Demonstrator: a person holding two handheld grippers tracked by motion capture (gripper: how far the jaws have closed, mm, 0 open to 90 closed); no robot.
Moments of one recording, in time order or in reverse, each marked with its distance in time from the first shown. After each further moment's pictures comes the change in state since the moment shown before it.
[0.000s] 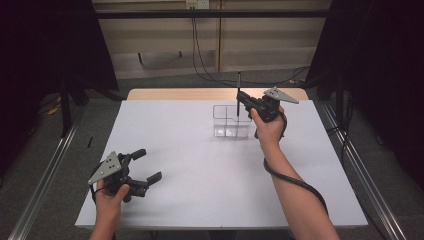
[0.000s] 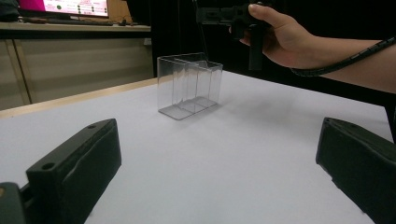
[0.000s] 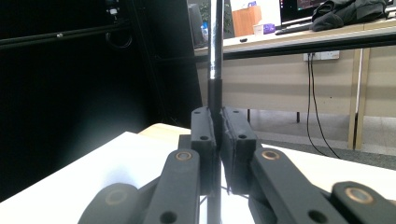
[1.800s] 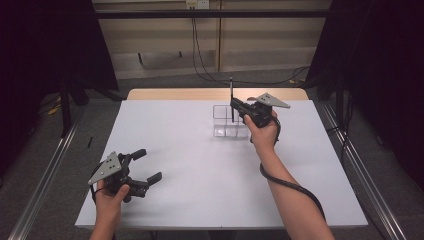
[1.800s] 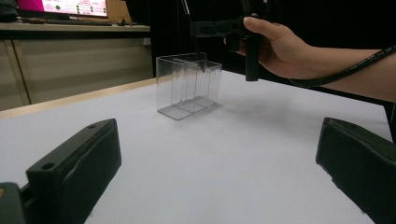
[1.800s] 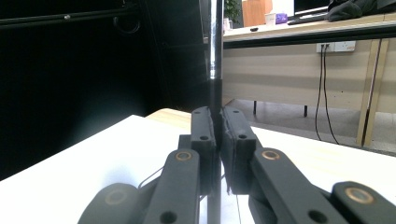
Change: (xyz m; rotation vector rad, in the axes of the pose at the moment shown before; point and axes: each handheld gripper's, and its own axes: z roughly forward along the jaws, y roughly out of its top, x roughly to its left) left arm -0.001 0.000 0.000 0.002 0.000 0.001; right arm 0.009 -0.020 0.009 0.041 0.035 -0.030
